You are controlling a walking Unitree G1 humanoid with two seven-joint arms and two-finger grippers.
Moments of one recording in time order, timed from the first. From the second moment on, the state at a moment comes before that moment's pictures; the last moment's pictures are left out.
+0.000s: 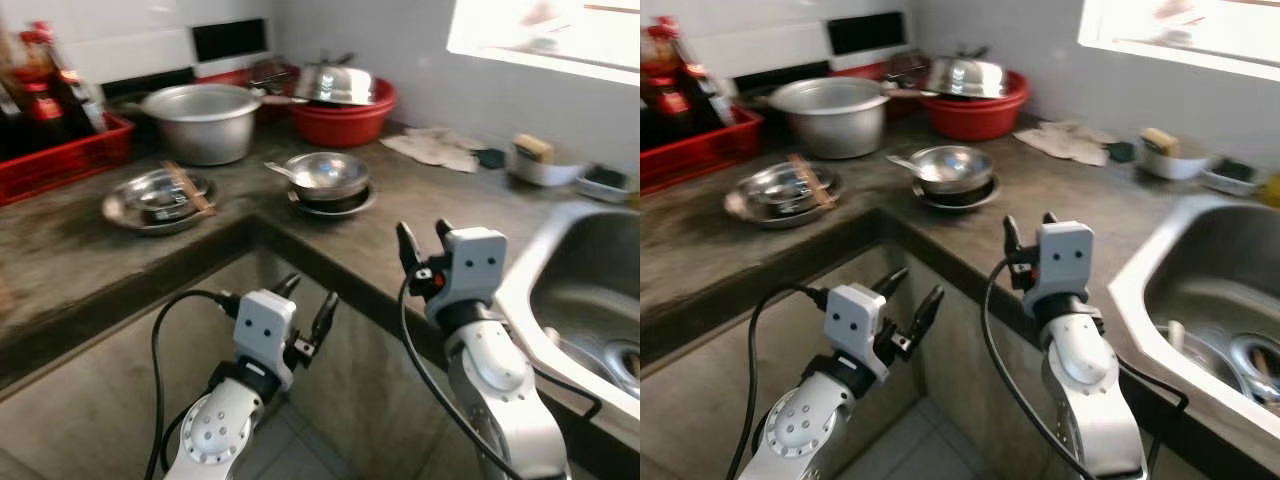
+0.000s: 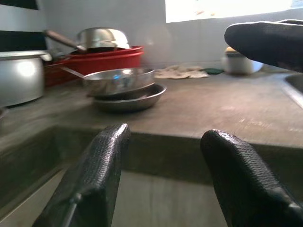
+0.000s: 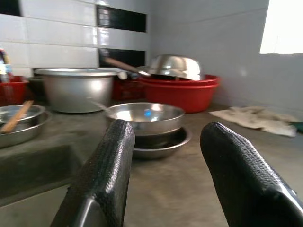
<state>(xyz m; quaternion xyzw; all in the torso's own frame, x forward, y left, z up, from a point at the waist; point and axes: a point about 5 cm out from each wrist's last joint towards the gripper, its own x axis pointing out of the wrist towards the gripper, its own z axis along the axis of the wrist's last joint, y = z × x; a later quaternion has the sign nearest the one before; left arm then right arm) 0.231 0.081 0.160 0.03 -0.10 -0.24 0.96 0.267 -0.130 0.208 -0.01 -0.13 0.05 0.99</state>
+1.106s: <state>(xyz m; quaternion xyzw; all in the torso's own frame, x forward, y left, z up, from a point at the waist) 0.233 0.082 0.160 0.05 -0.10 -0.22 0.97 0.278 -0.129 0.221 -0.02 -0.15 0.07 0.99</state>
